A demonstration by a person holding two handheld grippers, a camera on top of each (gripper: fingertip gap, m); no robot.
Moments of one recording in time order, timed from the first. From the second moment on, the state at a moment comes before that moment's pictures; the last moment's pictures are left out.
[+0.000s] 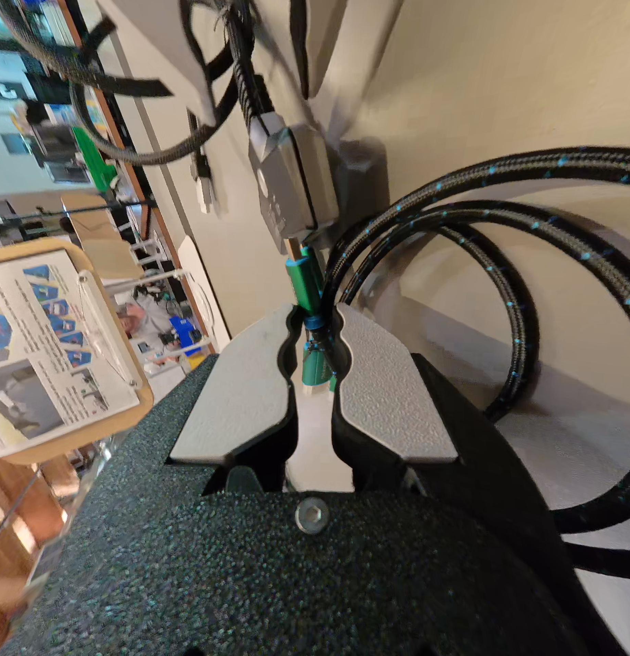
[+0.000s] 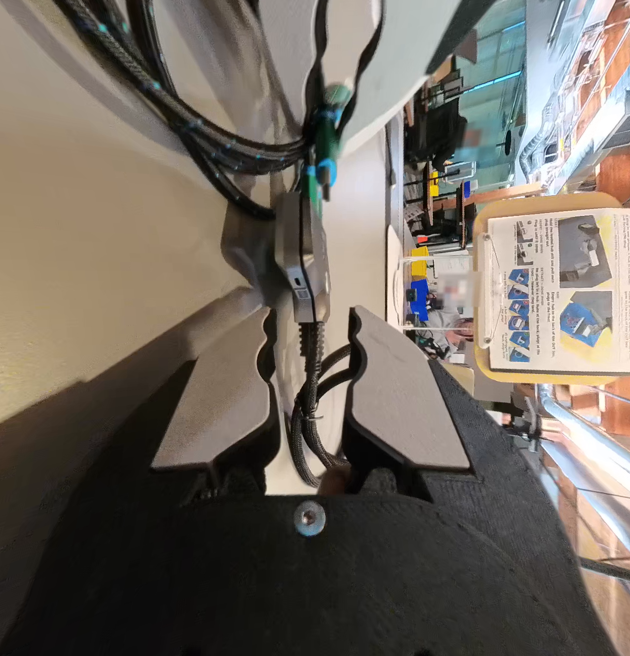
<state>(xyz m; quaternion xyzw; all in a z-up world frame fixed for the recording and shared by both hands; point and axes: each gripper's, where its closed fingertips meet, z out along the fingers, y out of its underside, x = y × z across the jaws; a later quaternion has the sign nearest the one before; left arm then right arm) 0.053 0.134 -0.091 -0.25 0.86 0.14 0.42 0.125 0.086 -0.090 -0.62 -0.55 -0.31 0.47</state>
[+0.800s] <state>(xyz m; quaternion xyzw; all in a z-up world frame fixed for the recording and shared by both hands) 0.056 0.147 -0.104 -0.27 0.84 0.19 0.43 0.107 0.113 -0.094 -0.60 -0.55 -0.30 0.49</state>
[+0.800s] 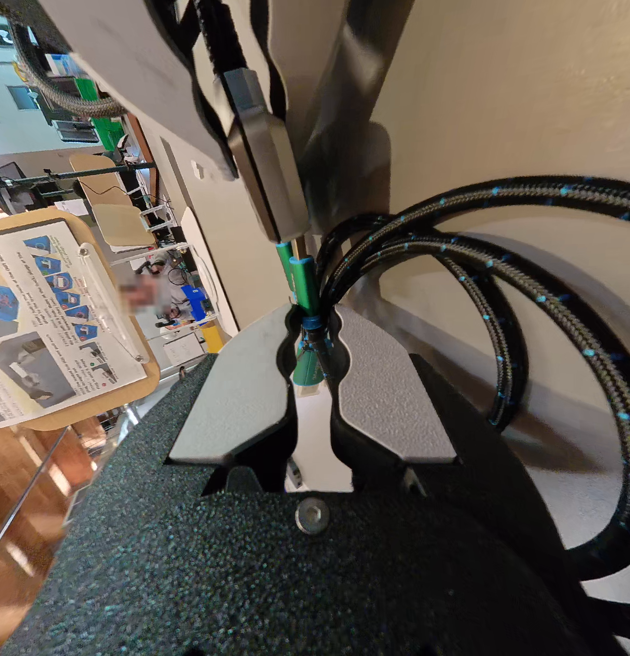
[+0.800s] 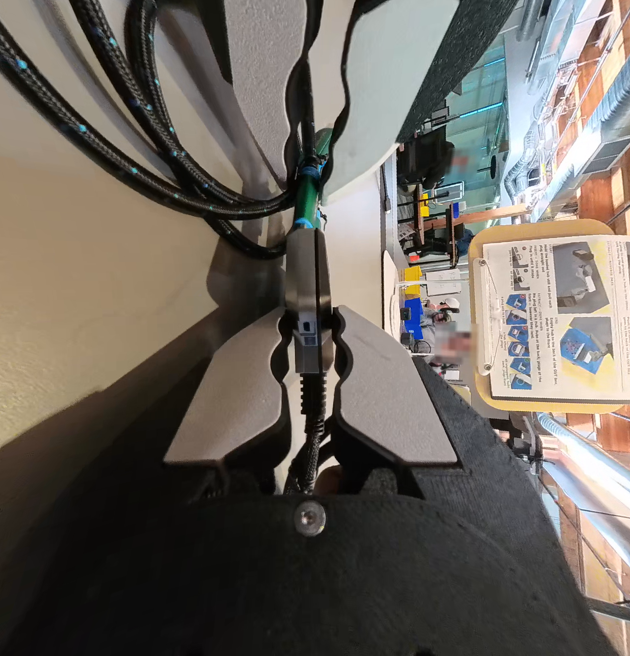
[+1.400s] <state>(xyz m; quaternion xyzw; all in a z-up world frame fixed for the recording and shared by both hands) 0.059 0.145 -0.101 -0.29 0.84 0.15 0.44 0.109 0.112 -0.094 -0.59 -0.56 -0.32 0.49</state>
